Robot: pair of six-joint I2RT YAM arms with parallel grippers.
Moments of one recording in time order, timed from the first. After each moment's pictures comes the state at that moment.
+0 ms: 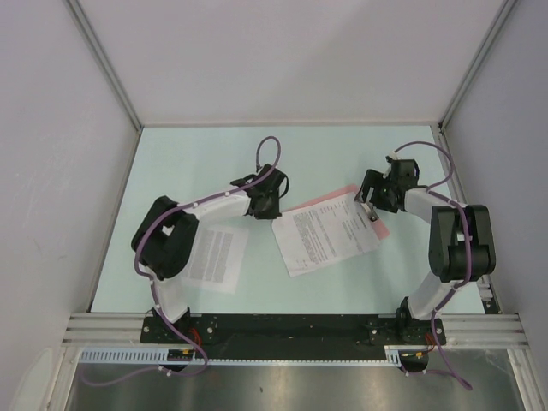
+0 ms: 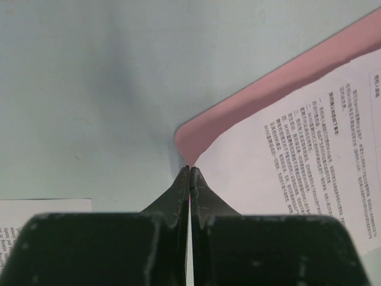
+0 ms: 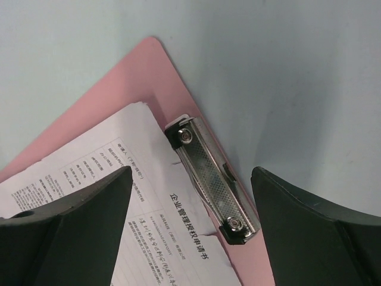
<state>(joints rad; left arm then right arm) -0.67 1.85 1.25 -0.45 -0.16 -0.59 0.03 1.70 0.95 -0.11 -0.21 0.34</state>
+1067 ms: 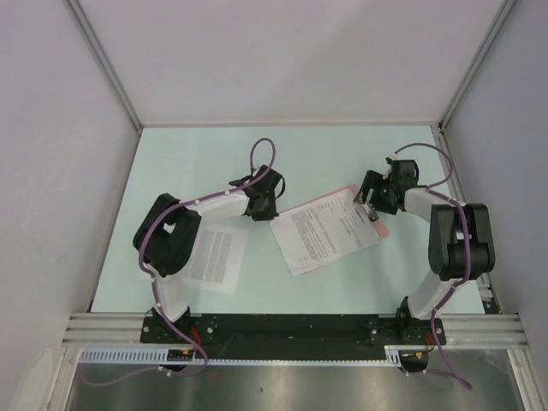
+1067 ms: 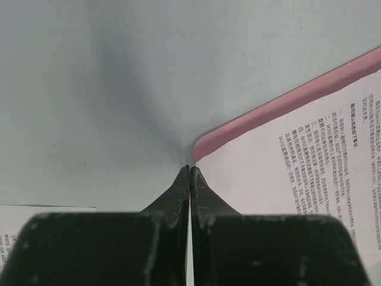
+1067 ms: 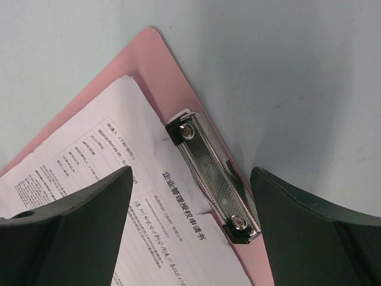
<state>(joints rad) -0.63 1.87 1.22 -0.41 -0.15 -0.65 0.03 1.72 0.95 -0.13 -0.25 0.36</state>
